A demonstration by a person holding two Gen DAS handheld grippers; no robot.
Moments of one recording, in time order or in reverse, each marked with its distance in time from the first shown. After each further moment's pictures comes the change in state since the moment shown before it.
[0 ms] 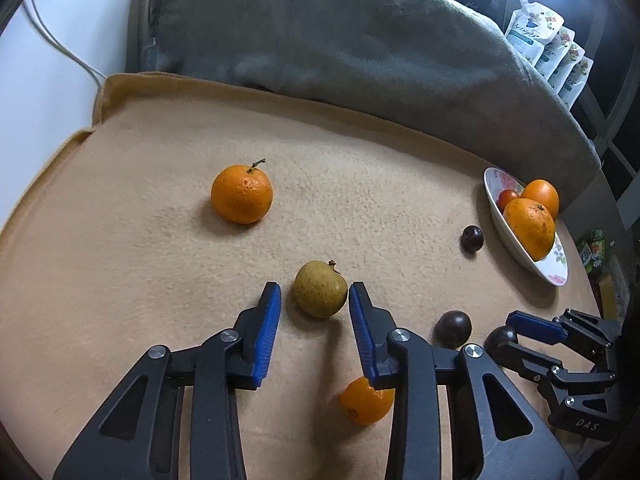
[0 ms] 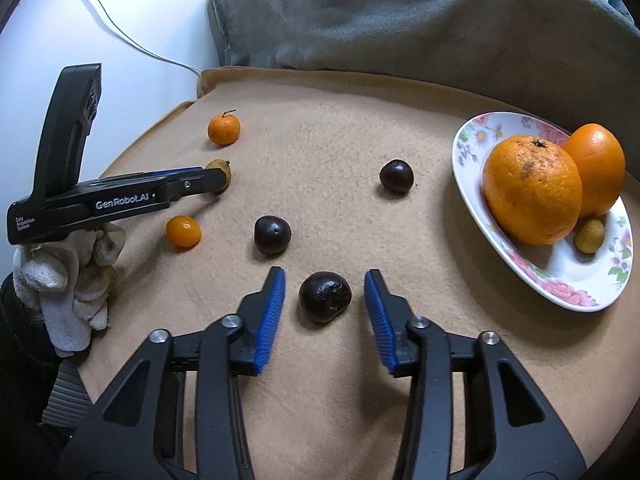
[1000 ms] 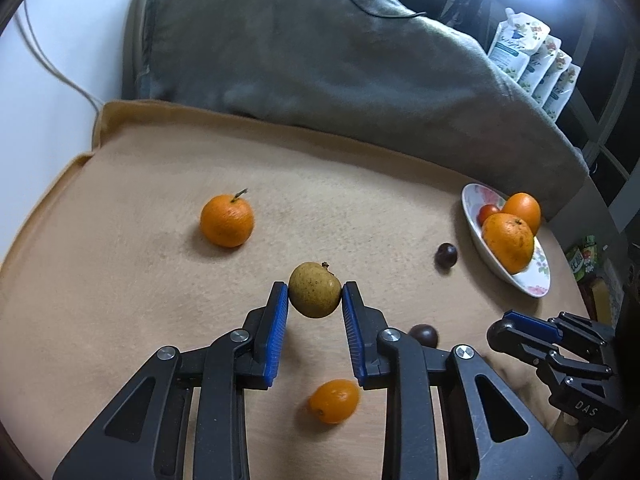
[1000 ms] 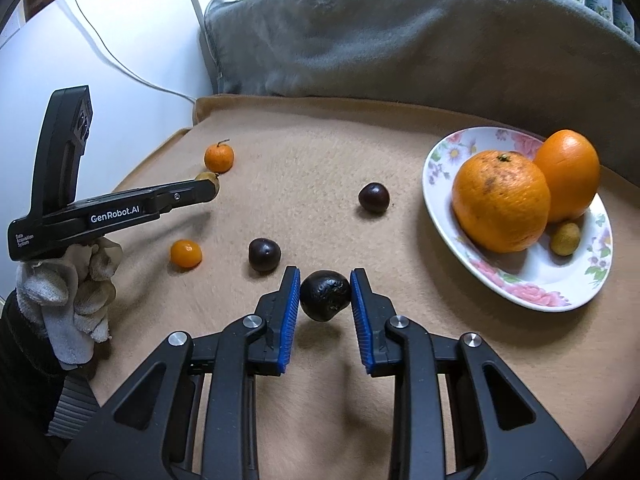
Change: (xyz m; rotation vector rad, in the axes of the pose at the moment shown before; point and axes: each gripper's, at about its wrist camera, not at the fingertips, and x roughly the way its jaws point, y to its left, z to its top) left arm -0.021 -0.017 0.006 0.020 -0.065 -0.024; right arm -0.028 -0.011 0.002 0.052 -0.087 -0.013
